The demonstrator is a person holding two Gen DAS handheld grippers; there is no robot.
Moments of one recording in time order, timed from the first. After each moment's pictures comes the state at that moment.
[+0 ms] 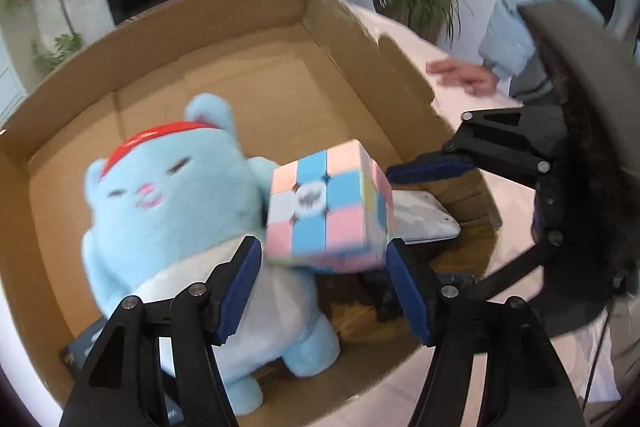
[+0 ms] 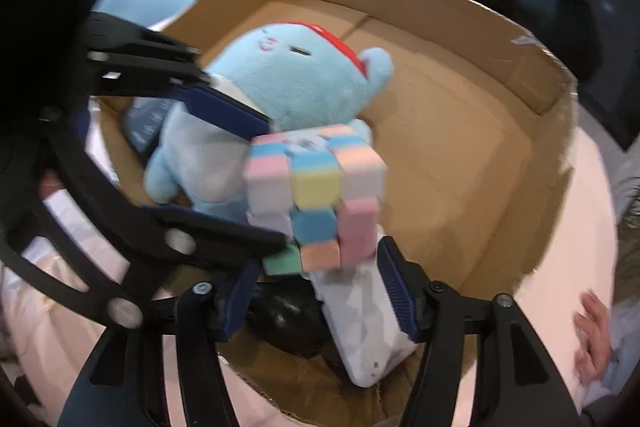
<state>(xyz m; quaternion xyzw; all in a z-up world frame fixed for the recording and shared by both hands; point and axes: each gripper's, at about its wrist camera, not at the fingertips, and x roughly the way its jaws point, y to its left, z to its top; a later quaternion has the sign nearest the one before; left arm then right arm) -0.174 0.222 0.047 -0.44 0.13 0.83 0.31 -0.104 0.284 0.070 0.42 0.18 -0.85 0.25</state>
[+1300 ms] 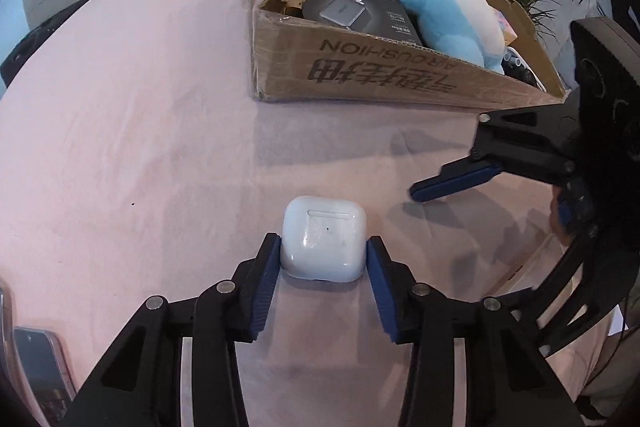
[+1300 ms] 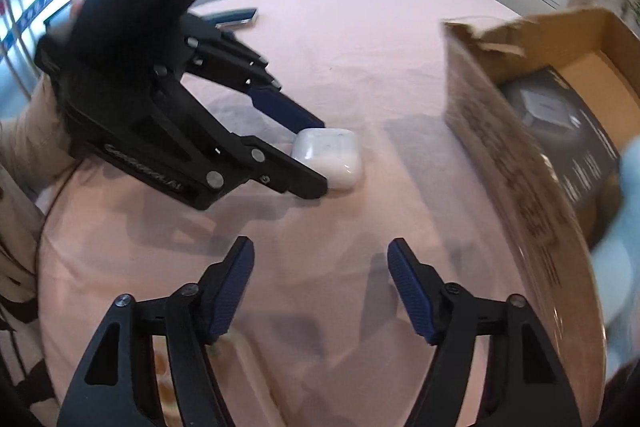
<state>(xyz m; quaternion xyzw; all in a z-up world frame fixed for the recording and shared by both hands) -0.021 -0.063 -0.071 -0.49 0.00 0.85 0.19 0.034 0.050 -0.014 0.39 0.28 -0.72 0.50</state>
